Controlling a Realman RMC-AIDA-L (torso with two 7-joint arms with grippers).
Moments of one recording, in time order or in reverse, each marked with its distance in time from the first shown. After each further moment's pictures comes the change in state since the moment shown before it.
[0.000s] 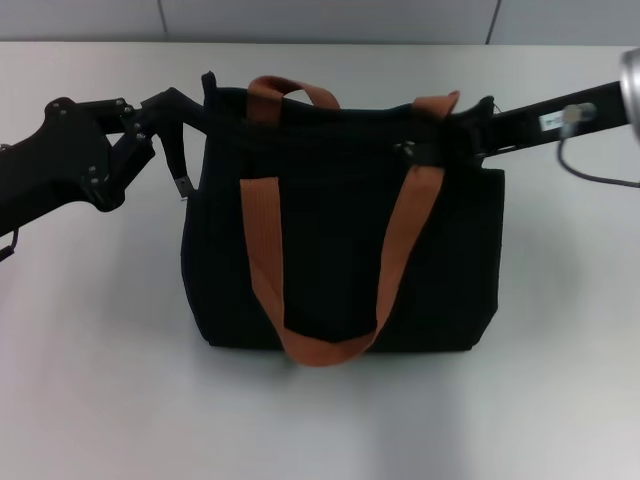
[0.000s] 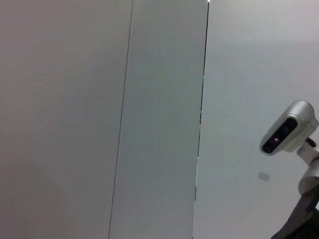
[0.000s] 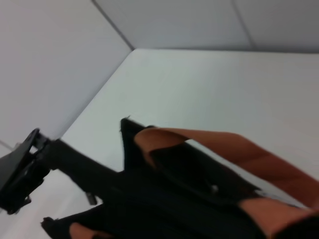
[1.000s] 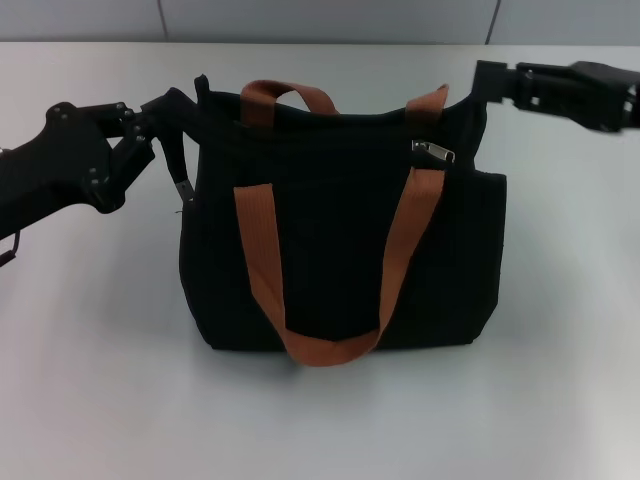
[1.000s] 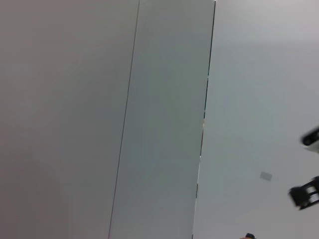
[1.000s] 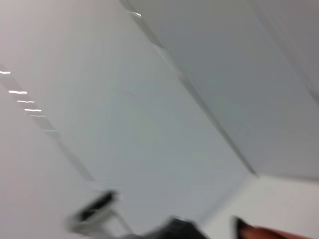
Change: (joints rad) left arm 0.001 0.001 0.000 -0.012 0.005 -0.010 -0.018; right arm -0.079 -0.034 0.301 0.412 0.495 -0.209 -0.688
